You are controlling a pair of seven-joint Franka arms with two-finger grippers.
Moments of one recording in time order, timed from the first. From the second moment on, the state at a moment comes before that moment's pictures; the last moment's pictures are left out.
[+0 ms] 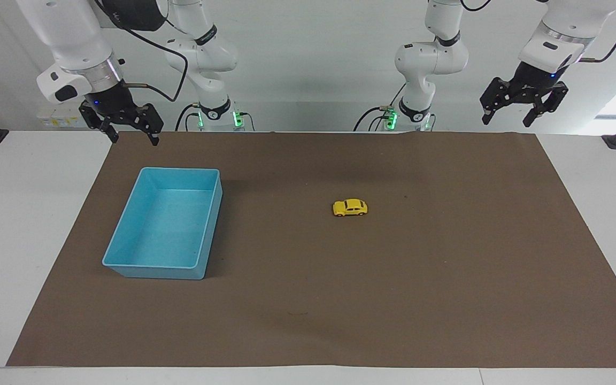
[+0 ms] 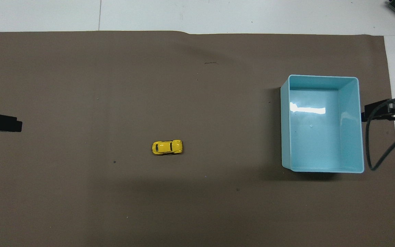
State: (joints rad) left arm -0.03 -0.13 -0.03 -1.61 -0.04 1.53 0.04; right arm -0.07 -0.03 0.03 -1.60 -0.01 1.55 0.06
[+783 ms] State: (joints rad) left arm -0.03 -0.13 -0.03 -1.62 -0.04 1.52 0.04; right arm -0.07 -0.03 0.03 -1.60 -0.01 1.55 0.06
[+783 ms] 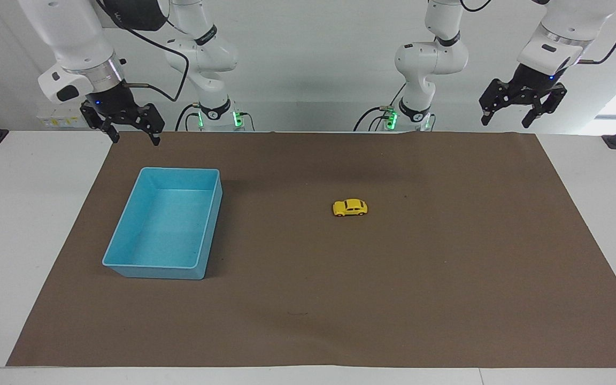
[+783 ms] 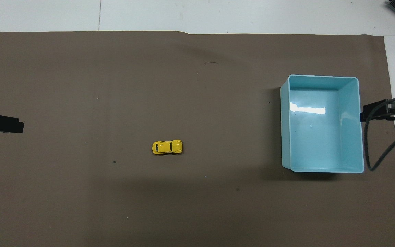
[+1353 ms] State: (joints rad) left arm -0.03 -0.13 -0.03 -1.62 -0.04 1.50 0.04; right arm -0.07 -0.03 0.03 -1.60 -0.01 1.55 0.06
